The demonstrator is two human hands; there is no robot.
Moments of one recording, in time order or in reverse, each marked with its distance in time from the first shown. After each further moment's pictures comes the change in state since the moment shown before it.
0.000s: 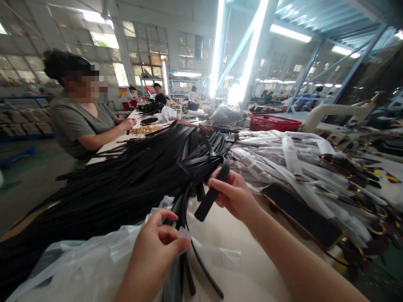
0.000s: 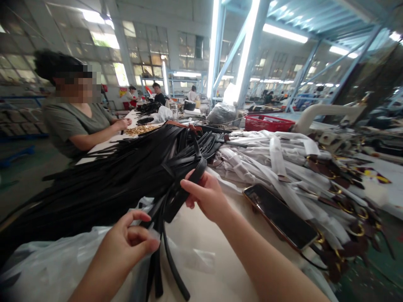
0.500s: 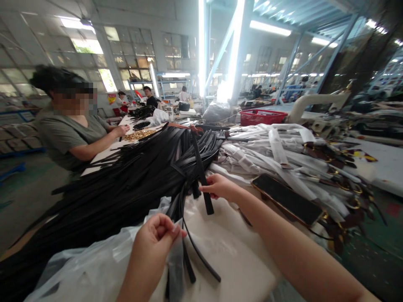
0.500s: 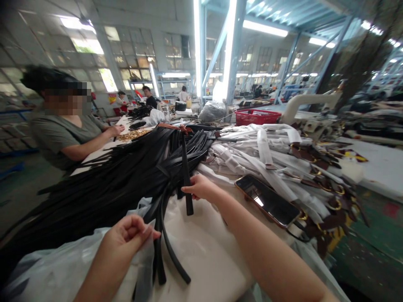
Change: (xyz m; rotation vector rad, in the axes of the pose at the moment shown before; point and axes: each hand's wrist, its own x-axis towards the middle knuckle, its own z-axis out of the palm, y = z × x) left_hand -0.005 0.008 -0.002 -0.109 -0.048 0.014; right_hand 0.033 0.024 -0.053 -0.634 -0.004 0.390
